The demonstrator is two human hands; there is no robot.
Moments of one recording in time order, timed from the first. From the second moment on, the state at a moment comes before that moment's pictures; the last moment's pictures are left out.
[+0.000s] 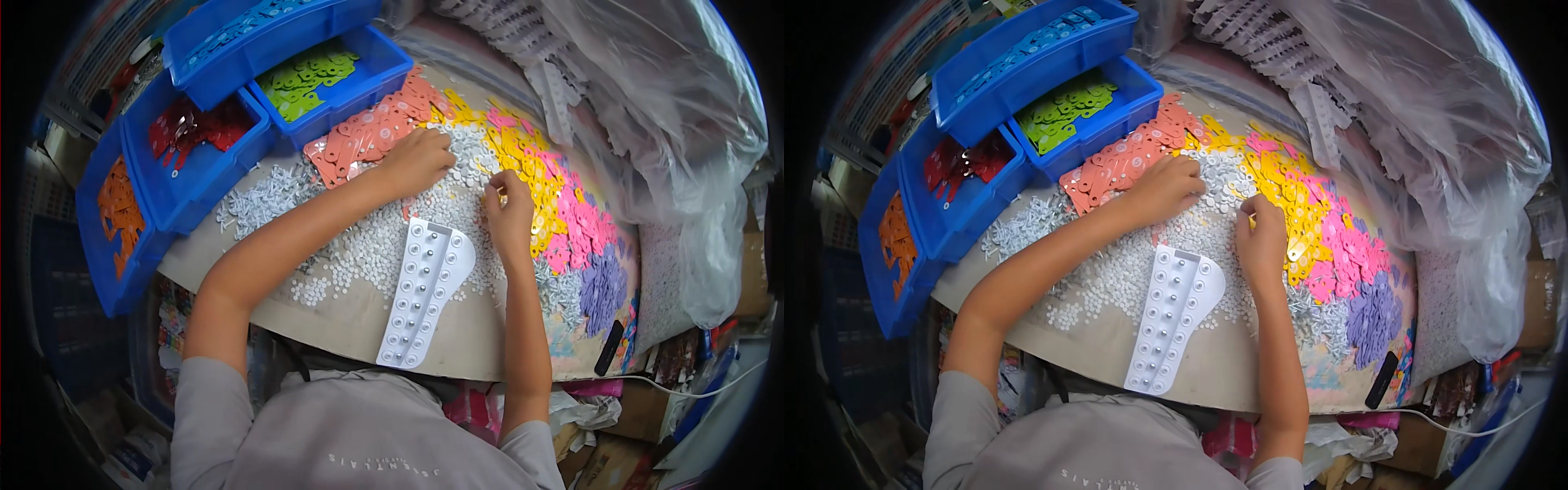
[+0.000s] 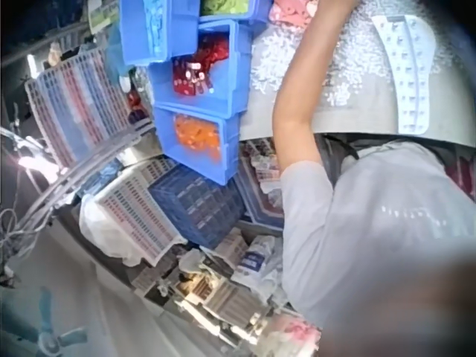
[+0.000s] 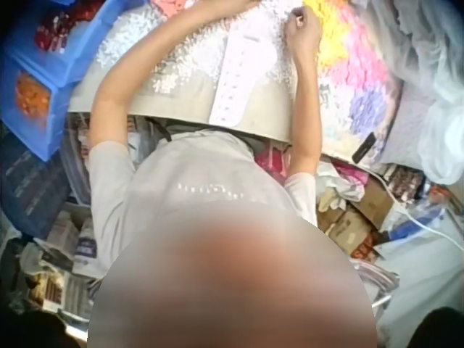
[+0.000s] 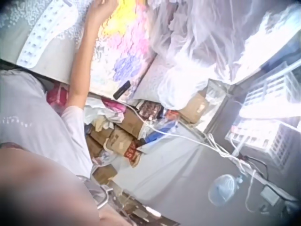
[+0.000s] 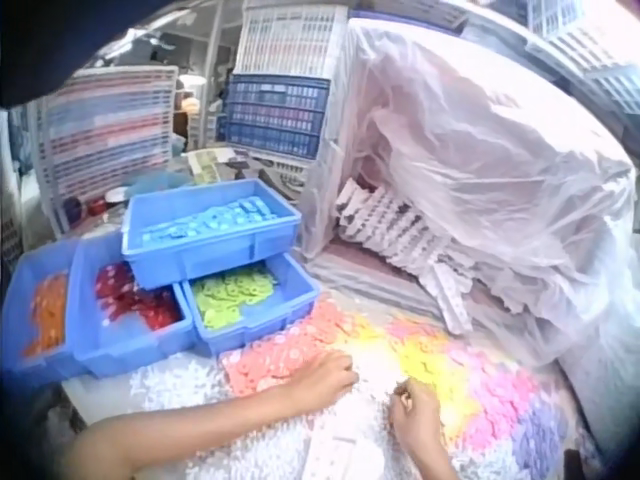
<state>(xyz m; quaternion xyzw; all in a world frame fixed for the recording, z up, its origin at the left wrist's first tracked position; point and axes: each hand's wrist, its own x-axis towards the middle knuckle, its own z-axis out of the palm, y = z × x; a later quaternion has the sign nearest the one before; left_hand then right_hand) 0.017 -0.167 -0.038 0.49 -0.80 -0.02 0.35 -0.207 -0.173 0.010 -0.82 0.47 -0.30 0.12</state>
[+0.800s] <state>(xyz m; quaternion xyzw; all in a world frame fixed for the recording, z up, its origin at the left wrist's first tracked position) 0.005 -0.169 -0.026 0.57 -0.76 -0.07 0.32 -0.208 -0.078 -0.005 -0.80 0.45 -0.33 0.23</state>
